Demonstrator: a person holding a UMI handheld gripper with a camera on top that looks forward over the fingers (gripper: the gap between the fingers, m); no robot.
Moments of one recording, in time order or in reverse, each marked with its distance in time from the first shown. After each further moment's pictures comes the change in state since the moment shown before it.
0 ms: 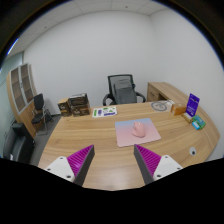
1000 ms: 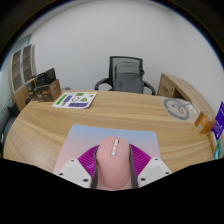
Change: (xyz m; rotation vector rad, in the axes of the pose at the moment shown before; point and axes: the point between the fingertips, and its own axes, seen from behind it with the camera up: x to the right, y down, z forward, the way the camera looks) arm 0.151 0.001 0.350 -0.122 -0.081 -0.177
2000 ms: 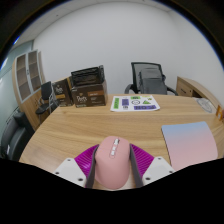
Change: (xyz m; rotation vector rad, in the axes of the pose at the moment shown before) arm -0.276 -0.010 0.017 0.101 -0.081 0.073
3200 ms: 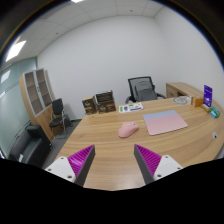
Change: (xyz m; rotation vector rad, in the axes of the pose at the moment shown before) arm -0.053 0.051 -0.344 0.139 -0.038 0.106
